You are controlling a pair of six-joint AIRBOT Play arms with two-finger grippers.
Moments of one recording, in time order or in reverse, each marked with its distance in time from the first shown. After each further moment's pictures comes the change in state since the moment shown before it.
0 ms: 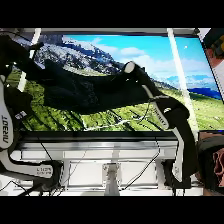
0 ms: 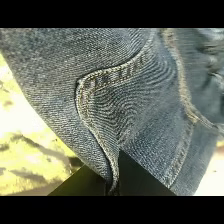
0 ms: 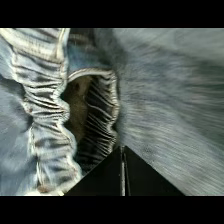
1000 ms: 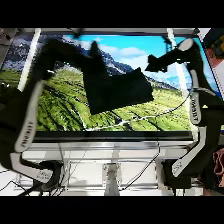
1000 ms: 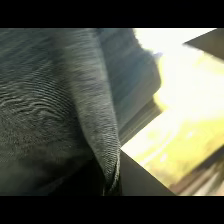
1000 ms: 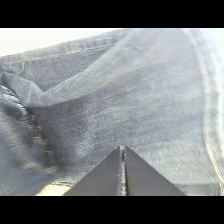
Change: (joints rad) left arm -0.530 -0.142 0.000 -0.373 -0.748 -0.247; right arm -0.552 0.225 0.045 -0.136 0.229 0.006
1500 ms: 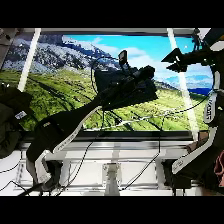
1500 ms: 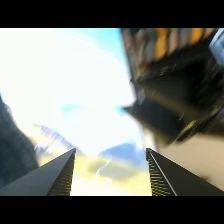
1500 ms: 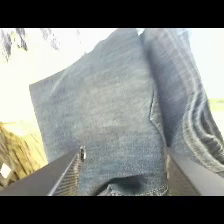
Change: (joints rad) left arm -0.380 -0.225 0.000 -0.024 -0.911 -0.275; right arm -0.218 0.009 0.002 0.186 0.021 -0.006
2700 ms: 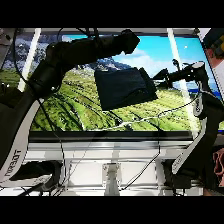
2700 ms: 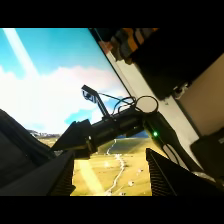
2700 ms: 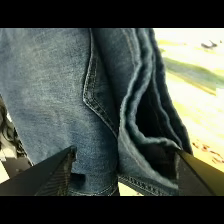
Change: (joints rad) left arm 0.196 0.488 0.000 0.135 0.626 0.211; right arm -0.005 -0.292 -0.031 0.105 0.143 -0.179
